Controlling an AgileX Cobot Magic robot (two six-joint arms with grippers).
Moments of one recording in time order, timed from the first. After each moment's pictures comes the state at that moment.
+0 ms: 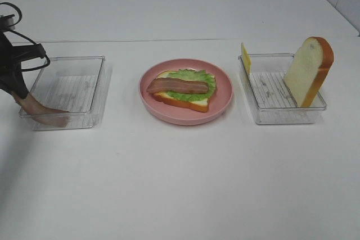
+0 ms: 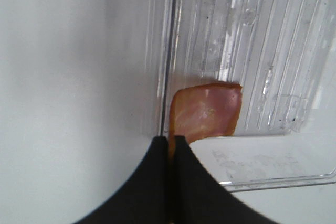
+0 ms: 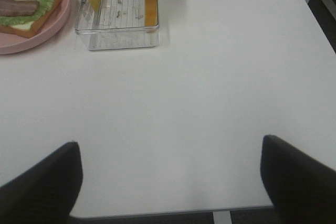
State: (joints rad) left arm 0.06 2.09 -1.52 -0.21 1.04 0.00; right arm 0.09 0.00 -0.46 -0.13 1.11 0.09
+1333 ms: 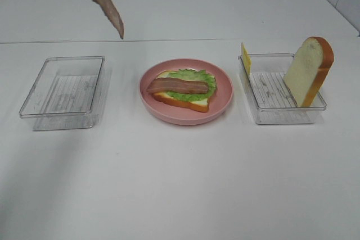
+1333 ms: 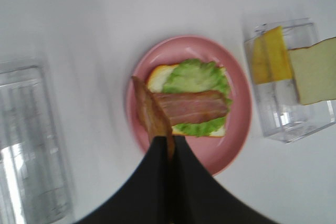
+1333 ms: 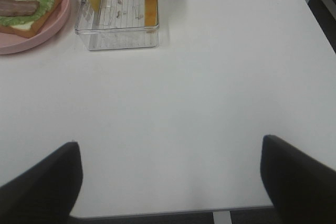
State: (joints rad) left arm -0.22 1.96 -1.86 -0.40 1.01 -0.01; right arm 0.09 0.00 -0.46 -0.13 1.11 0.09
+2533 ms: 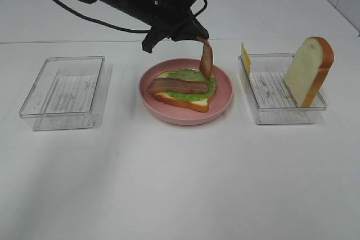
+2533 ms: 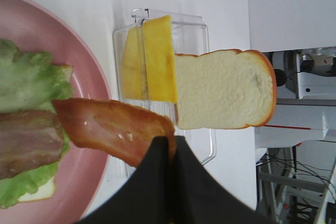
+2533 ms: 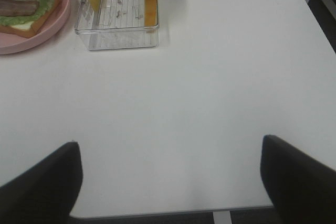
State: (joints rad) left arm -0.44 2.29 -1.87 -0.97 0.68 0.05; right arm 0.09 0.00 -0.46 -0.13 1.11 0.09
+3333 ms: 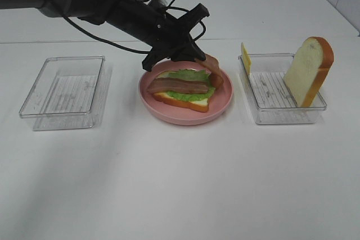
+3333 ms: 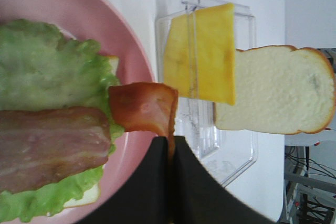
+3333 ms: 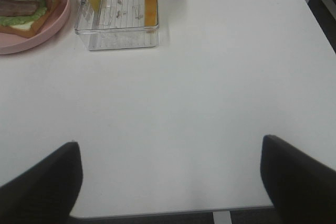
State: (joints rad) left arm -0.44 2.37 -1.88 -0.92 0.68 0.01; right arm 0.09 0.00 -0.46 -0.13 1.11 0.09
